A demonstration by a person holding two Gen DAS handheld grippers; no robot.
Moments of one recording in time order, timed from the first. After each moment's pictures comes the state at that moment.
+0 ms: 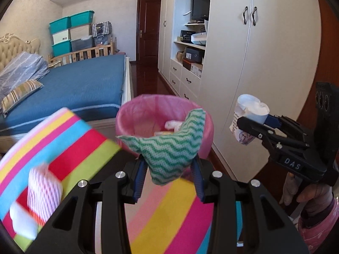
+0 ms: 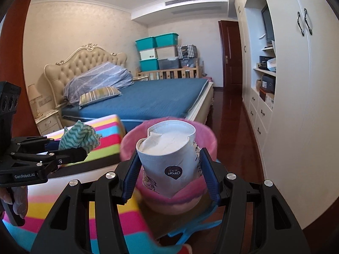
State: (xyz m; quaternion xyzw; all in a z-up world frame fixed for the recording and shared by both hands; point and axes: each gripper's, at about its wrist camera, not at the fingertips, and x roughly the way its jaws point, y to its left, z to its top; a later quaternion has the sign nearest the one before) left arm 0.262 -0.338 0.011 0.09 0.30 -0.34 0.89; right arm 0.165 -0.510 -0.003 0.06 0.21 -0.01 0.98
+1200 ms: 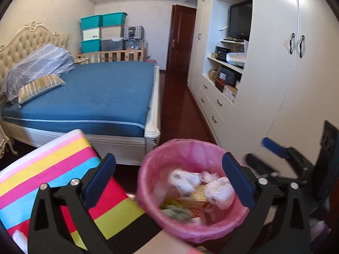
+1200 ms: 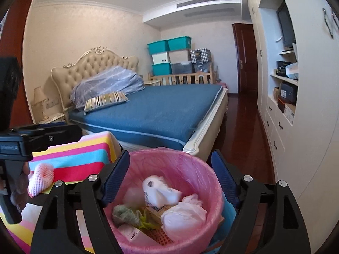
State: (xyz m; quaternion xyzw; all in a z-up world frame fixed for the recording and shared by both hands) left arm 0.382 -0.360 0.043 0.03 0.28 -0.24 0.93; right arm 0.292 -0.557 0.001 0.05 0.19 0.04 0.98
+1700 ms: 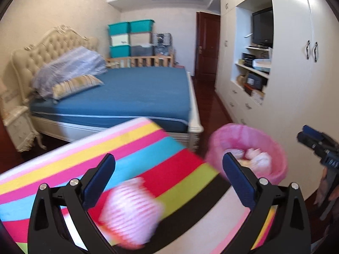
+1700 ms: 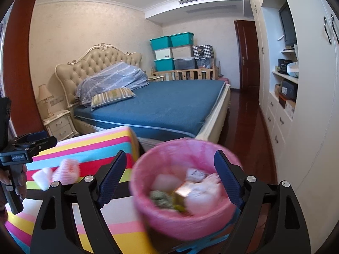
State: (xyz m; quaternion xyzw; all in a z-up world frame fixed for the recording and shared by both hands) left arm 0.314 -0.200 0.044 0.05 0.26 -0.14 0.95; right arm 0.240 -0.490 0.024 0.06 0.21 0.06 0.97
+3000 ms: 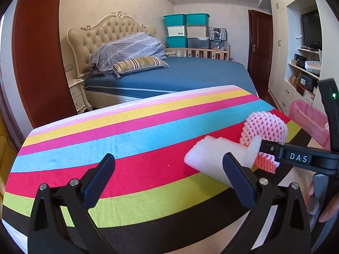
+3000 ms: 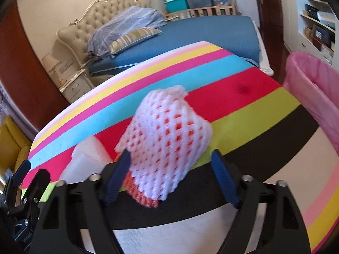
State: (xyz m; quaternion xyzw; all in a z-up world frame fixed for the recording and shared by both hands) left arm 0.241 -0.013 -0.035 0.02 0.28 0.03 0.96; right arm 0.304 -0.216 -0.070 0.12 0.41 0.12 0.90
